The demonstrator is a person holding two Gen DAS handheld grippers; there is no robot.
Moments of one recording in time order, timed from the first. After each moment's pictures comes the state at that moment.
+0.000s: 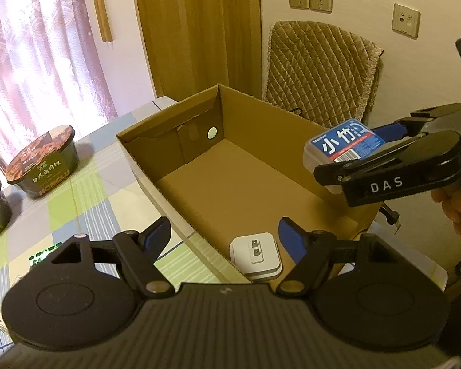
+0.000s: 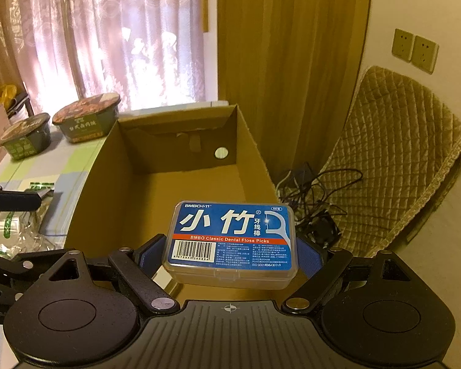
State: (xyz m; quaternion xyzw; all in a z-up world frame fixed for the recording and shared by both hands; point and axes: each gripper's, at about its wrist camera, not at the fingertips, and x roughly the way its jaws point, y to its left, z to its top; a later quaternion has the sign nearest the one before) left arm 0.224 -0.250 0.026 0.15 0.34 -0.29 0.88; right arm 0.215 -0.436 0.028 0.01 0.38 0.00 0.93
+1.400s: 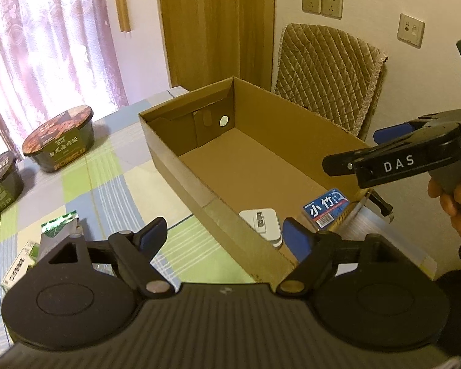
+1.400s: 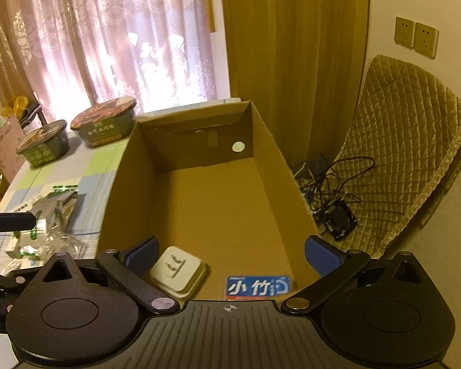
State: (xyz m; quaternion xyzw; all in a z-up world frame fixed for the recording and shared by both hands) left arm 0.190 -0.210 0.037 0.13 0.35 -0.27 0.89; right arm 0.187 -0.423 0.038 0.04 0.38 0.02 0.93
